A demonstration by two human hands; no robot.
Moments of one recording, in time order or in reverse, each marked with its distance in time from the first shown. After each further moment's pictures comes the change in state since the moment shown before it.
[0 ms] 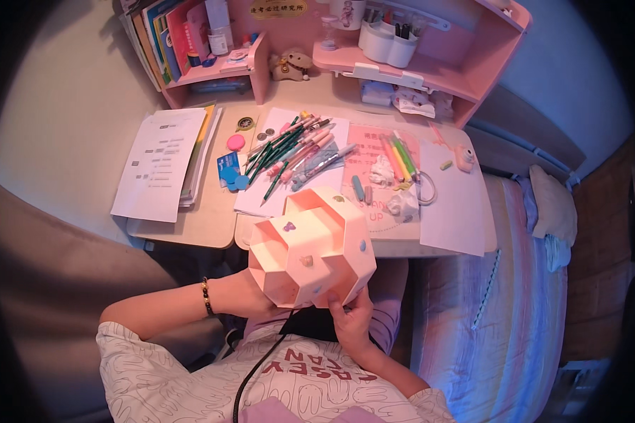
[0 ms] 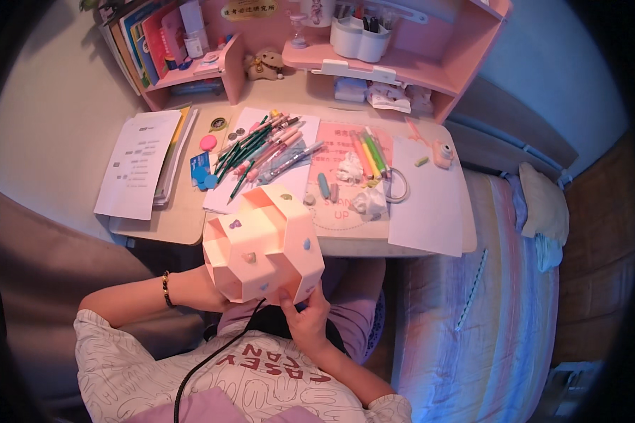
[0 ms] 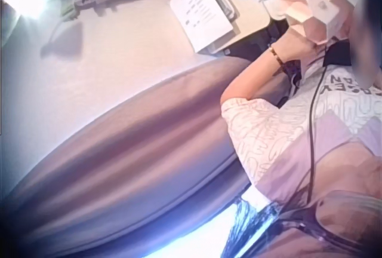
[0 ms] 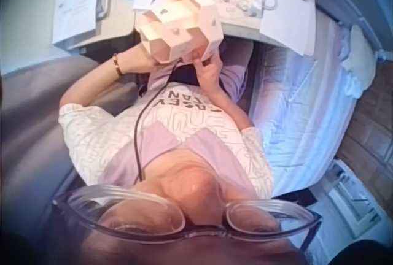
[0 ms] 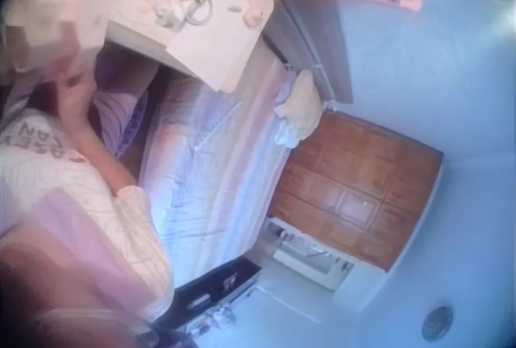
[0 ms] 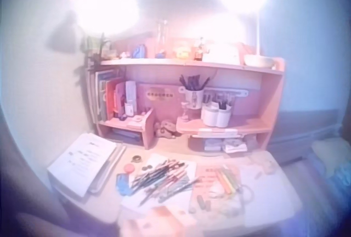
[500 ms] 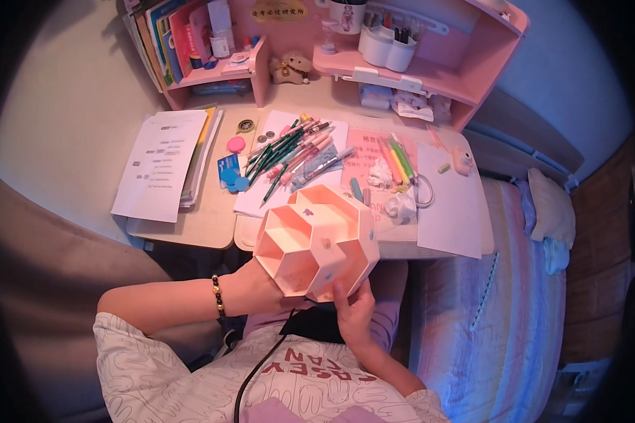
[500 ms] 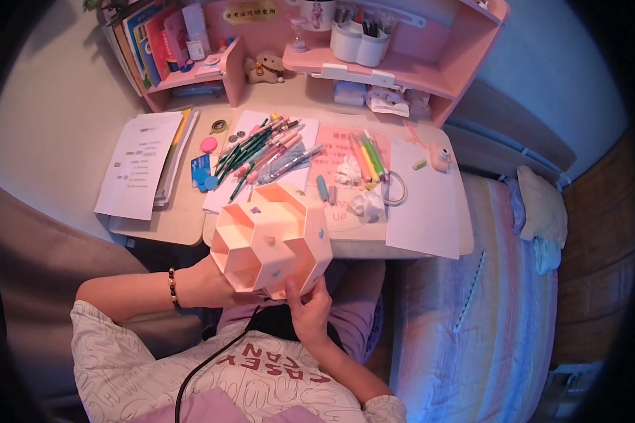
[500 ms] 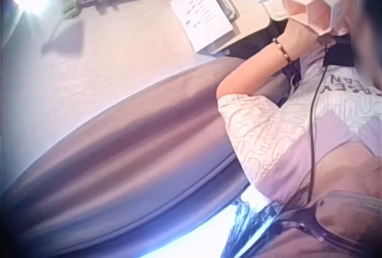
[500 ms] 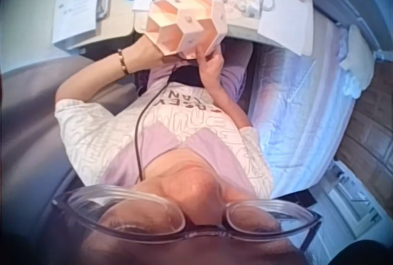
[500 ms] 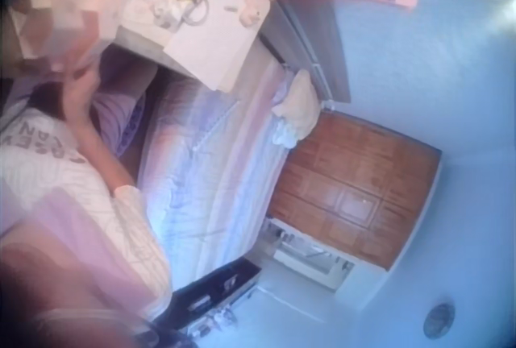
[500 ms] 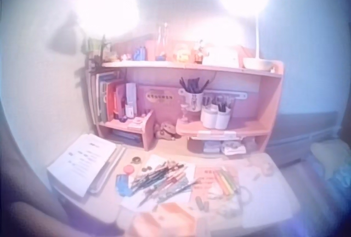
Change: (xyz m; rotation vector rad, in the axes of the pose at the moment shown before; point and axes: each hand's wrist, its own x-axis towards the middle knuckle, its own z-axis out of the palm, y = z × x) left_hand 0.023 0.003 0.001 0.243 0.059 -0.029; right_hand 0.014 -0.005 -0.001 0.096 0.046 0.057
